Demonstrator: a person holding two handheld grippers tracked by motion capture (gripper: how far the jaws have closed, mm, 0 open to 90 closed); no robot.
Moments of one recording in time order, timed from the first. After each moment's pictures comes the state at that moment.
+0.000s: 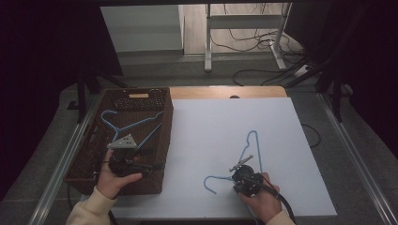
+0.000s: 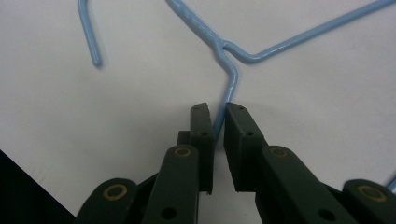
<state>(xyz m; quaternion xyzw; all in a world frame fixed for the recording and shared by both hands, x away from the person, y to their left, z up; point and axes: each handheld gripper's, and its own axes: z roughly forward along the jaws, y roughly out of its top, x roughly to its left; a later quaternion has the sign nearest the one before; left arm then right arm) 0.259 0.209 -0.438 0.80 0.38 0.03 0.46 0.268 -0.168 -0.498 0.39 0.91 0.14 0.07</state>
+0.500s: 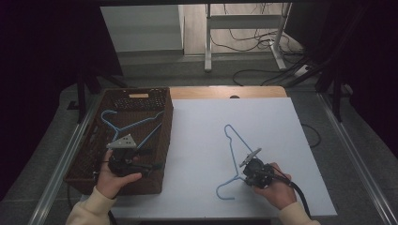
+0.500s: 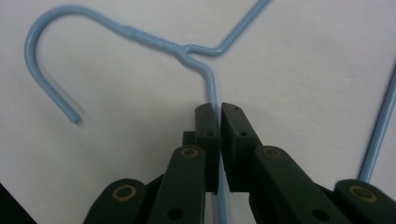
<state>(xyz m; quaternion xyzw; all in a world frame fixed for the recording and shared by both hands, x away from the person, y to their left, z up) 0.259 0.211 -0.438 0.80 0.38 0.03 0.46 0.295 -0.202 -0.492 0.32 0.94 0.13 0.07</state>
